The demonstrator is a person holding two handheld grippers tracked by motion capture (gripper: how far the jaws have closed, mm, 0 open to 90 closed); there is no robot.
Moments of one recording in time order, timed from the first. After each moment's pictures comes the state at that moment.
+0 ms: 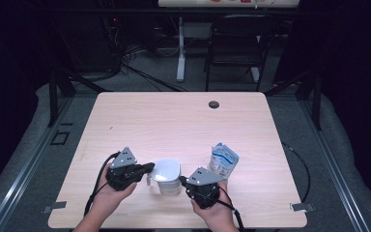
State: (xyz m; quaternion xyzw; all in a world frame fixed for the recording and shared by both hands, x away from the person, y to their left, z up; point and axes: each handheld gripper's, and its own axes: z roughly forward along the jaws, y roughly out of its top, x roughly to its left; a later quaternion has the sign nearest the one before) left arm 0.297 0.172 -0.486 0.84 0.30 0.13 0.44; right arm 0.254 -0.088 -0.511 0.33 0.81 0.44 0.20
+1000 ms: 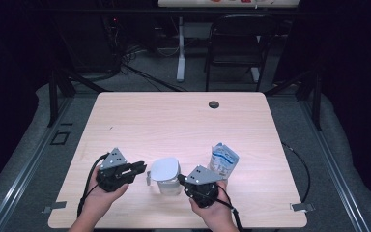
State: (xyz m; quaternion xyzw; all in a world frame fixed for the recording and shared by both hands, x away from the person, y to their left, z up) left arm 0.292 0.197 -0.487 0.82 0.33 0.14 0.44; right arm 0.254 -0.084 -0.502 0.32 0.81 0.45 0.20
